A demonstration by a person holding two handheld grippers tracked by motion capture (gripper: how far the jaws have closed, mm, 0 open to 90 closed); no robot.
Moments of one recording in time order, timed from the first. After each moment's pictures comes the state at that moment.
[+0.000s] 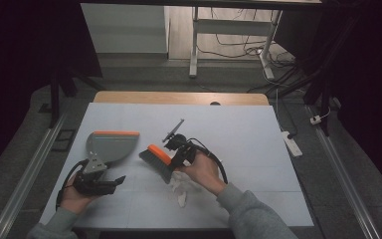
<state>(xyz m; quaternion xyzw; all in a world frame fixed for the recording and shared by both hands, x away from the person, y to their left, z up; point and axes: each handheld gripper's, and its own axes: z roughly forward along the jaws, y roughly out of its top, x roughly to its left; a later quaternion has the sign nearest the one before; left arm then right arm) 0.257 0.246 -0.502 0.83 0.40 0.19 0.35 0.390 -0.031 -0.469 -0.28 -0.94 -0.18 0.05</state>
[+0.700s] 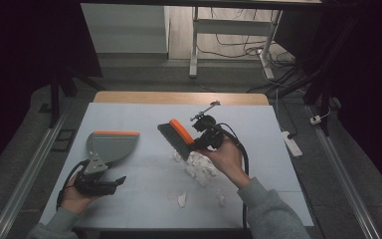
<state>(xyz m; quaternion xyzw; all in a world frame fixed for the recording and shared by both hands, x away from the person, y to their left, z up) 0.258 0.244 -0.503 0.83 0.40 0.18 0.34 0.401 -0.095 -0.404 -0.32 -0.91 -0.27 0.00</state>
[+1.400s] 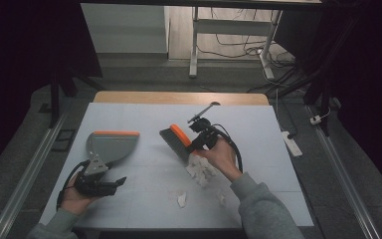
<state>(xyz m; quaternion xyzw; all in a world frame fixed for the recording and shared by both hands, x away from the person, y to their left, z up) 0.255 0.242 -0.502 0.83 0.40 0.19 0.34 0.434 -0.091 -0.450 -0.34 -0.91 -0.24 0.04</state>
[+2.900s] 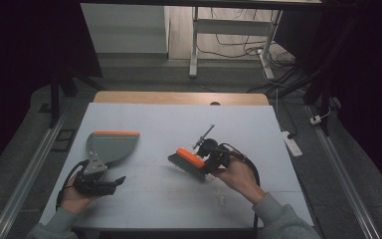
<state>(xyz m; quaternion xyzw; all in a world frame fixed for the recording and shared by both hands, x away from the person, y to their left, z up) 0.257 0.246 -0.503 0.83 0.40 0.19 0.34 0.367 -0.118 -0.444 -0.24 -0.96 -0.16 -0.02</state>
